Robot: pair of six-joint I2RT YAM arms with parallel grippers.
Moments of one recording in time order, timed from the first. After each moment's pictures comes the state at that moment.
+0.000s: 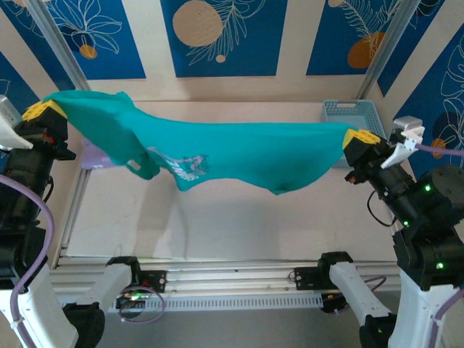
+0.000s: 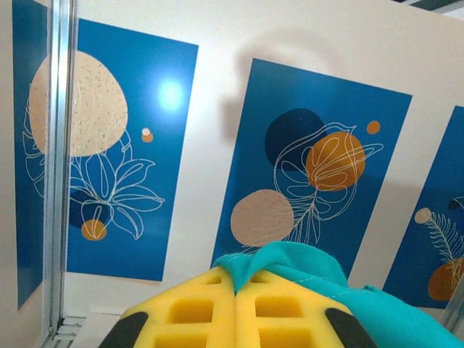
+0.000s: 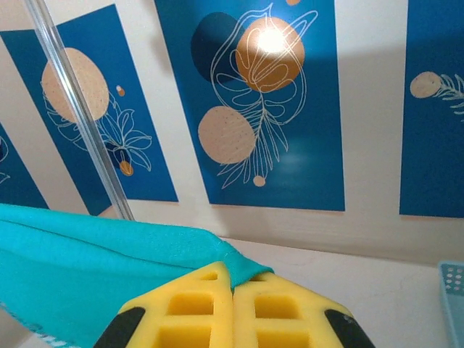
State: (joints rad) left arm 0.03 0.91 1.94 -0.85 0.09 -0.22; right arm 0.06 0.72 1.61 -0.85 -0.33 0.20
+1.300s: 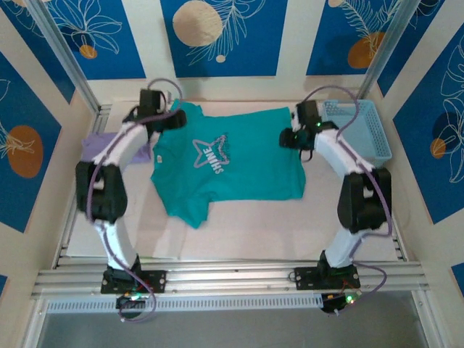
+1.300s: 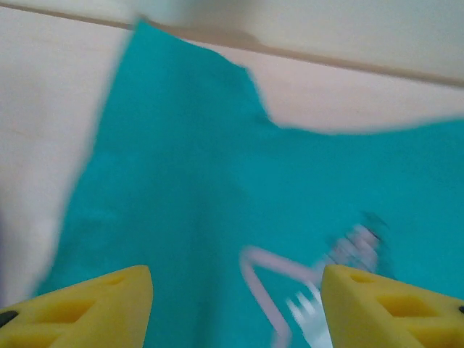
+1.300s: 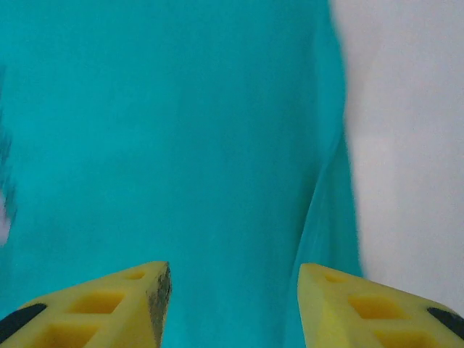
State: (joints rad) left arm -0.22 1.81 1.46 -0.34 0.16 -0.28; right arm 0.21 1.68 1.33 -0.66 -0.02 0.26
